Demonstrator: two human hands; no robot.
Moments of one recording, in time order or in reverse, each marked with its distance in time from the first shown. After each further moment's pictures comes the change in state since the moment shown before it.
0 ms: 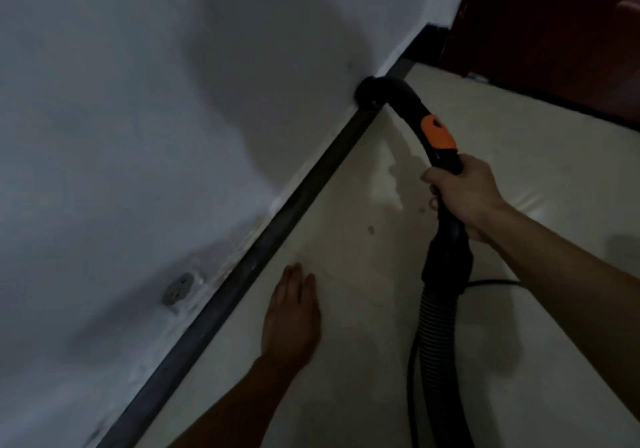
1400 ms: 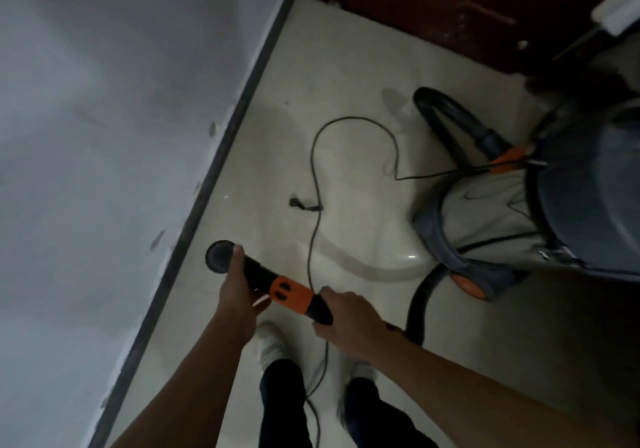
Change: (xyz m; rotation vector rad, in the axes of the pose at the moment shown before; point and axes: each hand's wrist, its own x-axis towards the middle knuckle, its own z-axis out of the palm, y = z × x) left_hand -0.436 0.100 -0.440 -1.359 -0.418 -1.266; right_hand -0.740 -0.119 -0.085 -0.827 -0.562 0.046
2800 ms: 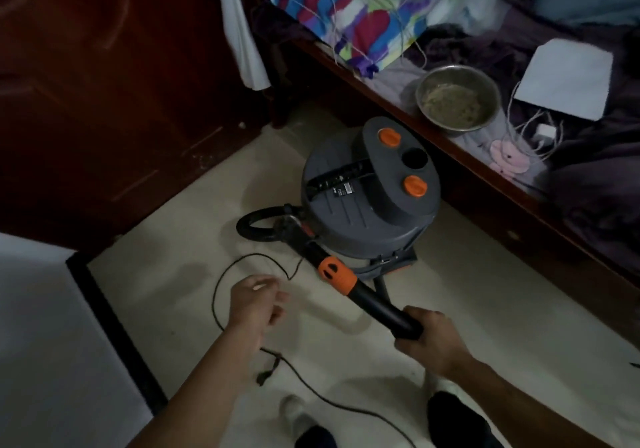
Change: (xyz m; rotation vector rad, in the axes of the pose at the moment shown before) left_hand -0.209 0.102 0.396 1.272 -0.527 0.503; right_hand -0.184 0.128 -0.167 0.872 0.727 0.843
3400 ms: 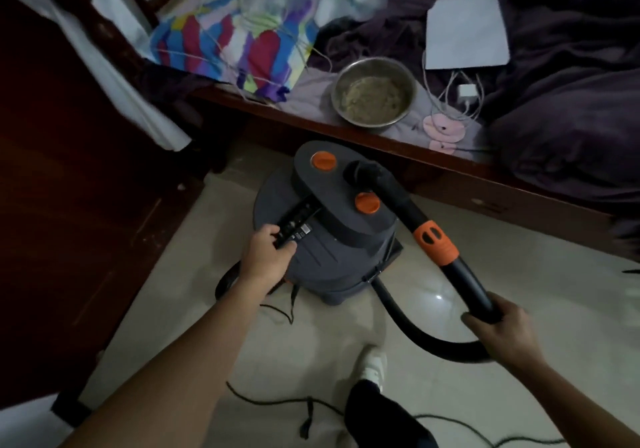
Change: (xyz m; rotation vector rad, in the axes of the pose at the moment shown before) left_hand 0.097 0.134 0.113 0.808 -0.226 0.570; right_hand -0.008 0.062 -0.021 0.404 0.668 0.487
